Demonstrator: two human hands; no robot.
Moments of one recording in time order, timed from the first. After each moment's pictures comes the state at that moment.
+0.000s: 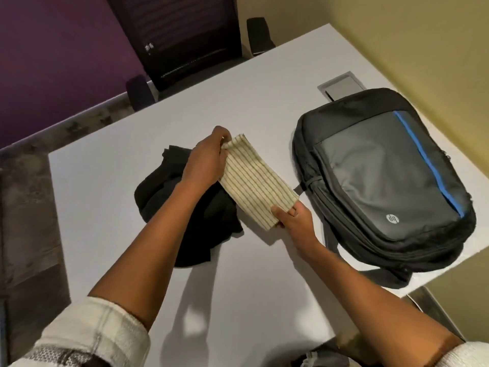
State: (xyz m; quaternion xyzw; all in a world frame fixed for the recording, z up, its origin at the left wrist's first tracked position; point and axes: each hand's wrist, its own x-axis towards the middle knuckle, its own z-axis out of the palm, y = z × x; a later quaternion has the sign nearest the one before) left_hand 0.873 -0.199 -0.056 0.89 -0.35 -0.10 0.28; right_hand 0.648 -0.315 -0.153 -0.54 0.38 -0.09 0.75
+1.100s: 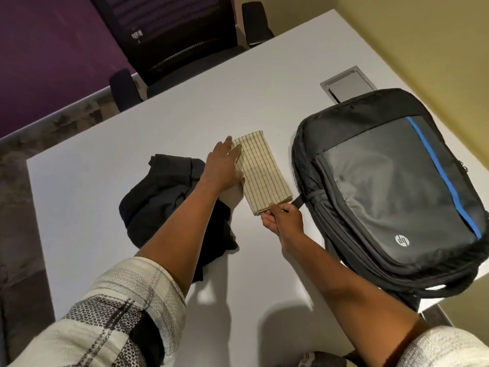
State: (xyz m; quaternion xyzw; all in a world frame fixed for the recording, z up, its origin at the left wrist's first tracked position) left_hand 0.922 -0.263 -0.164 0.90 -0.38 -0.19 0.01; right_hand 0.715 -0.336 -0.203 -0.39 0.55 -0.03 0.74
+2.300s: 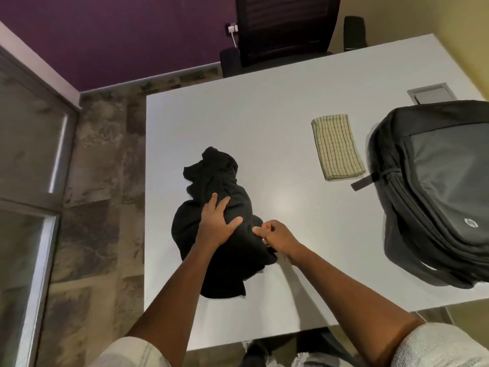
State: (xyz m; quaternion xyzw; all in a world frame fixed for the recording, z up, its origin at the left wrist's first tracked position) left_hand 0.730 0.074 -0.153 0.95 -0.05 -0.23 0.23; right_hand 0.651 -0.107 -0.159 -0.71 0.26 0.26 0.60
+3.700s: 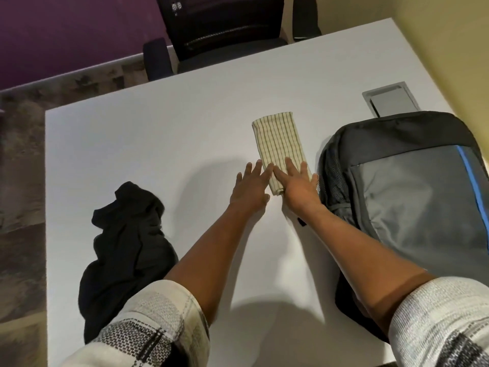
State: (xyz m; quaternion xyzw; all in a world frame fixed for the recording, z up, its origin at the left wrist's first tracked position) left_hand 0.856 -0.249 -0.209 0.91 -0.31 -0.25 0.09; right_hand 0.790 -0.386 -0.201 -0.95 0.16 0.19 0.17
